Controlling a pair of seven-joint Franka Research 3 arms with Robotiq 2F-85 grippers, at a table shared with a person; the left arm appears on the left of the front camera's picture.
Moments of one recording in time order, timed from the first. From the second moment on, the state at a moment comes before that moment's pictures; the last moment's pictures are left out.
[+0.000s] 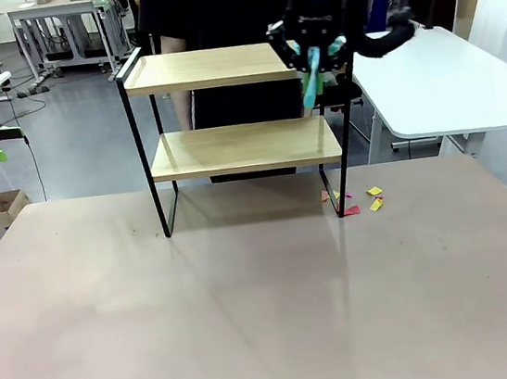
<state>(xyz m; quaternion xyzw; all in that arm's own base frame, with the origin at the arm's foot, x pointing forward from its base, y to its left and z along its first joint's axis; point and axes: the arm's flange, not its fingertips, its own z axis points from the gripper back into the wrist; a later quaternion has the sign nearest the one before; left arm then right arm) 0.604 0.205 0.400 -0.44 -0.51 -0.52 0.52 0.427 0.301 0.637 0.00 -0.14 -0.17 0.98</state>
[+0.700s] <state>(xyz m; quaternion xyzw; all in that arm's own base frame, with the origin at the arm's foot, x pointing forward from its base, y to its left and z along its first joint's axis) 0.604 0.204 0.400 -0.44 -0.51 -0.53 0.52 0.372 0.285 0.672 -0.02 -0.23 -0.22 0.95</state>
